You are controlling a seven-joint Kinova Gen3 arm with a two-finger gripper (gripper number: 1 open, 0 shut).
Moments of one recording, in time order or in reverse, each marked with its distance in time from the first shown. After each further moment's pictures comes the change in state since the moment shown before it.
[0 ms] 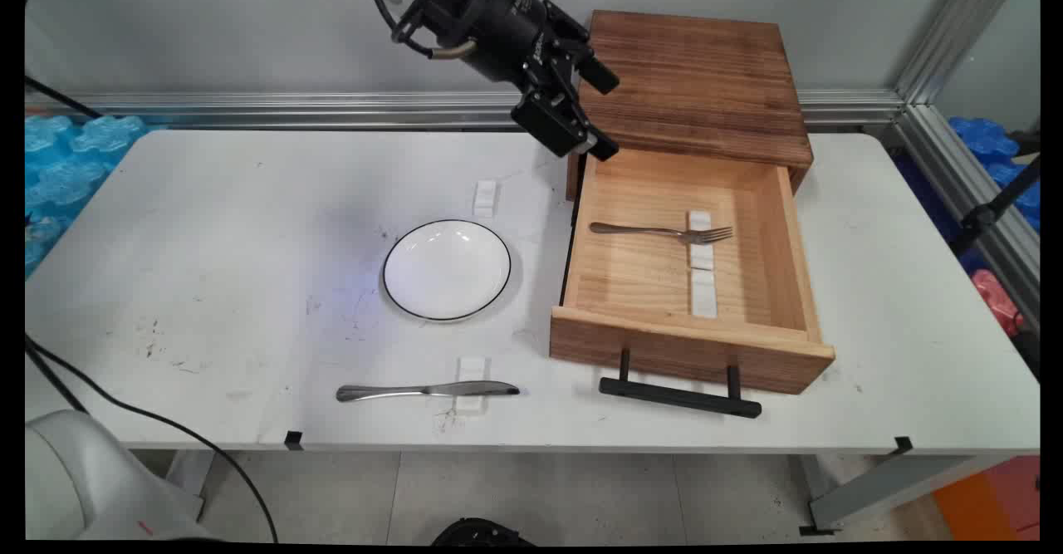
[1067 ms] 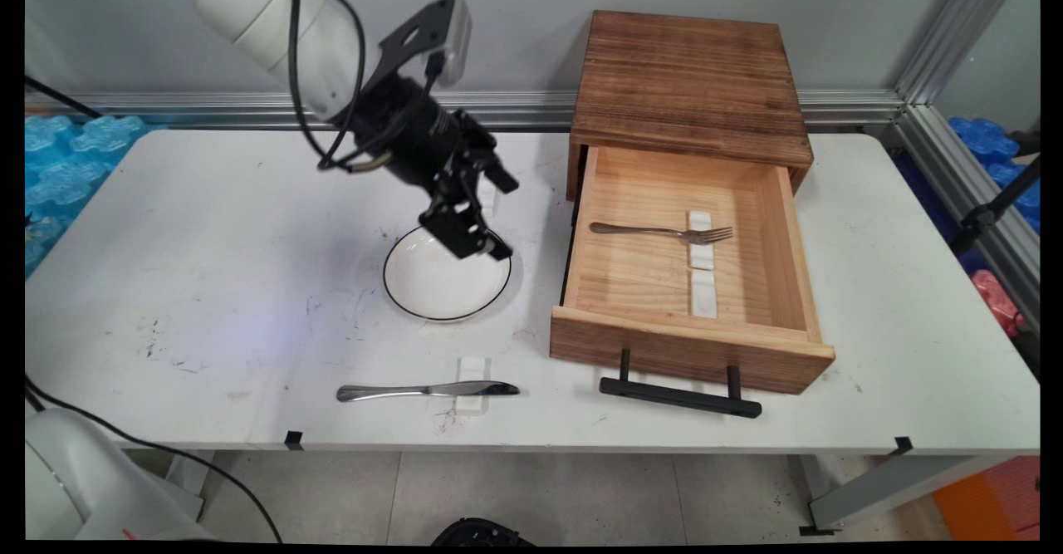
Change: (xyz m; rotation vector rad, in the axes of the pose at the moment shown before) arm -0.074 0.056 -0.004 -0.010 -0.237 -0.075
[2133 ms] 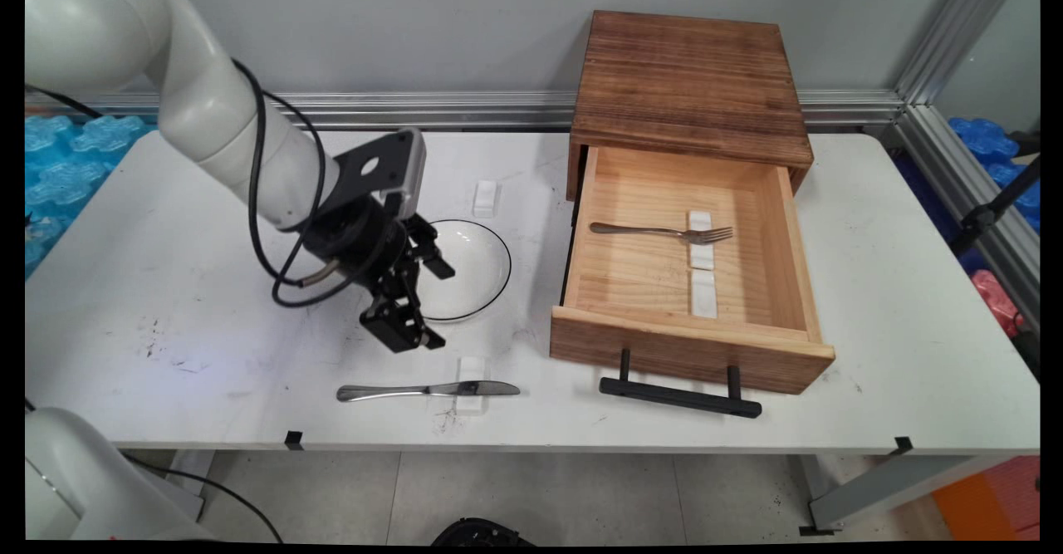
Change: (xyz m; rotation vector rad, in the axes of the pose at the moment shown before) arm -0.064 0.055 0.031 -0.009 -0.168 -0.045
